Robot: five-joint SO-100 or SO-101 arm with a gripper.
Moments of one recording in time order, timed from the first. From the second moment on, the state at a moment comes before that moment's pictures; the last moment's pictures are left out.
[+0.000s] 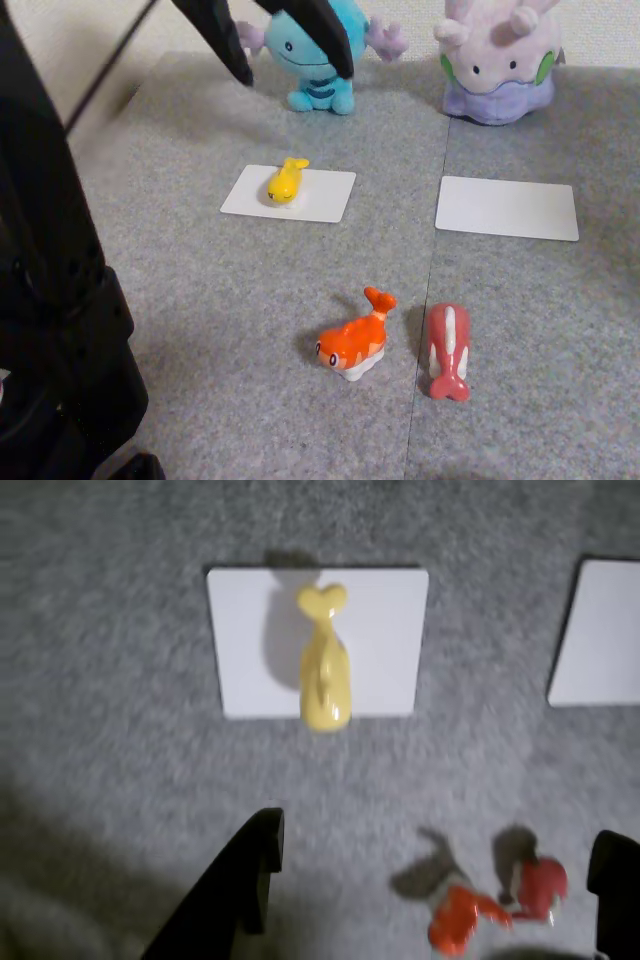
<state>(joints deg) 9.1 89.3 76.2 86.0 83.4</state>
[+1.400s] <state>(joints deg) 45.4 109.6 133.9 66.4 51.1</state>
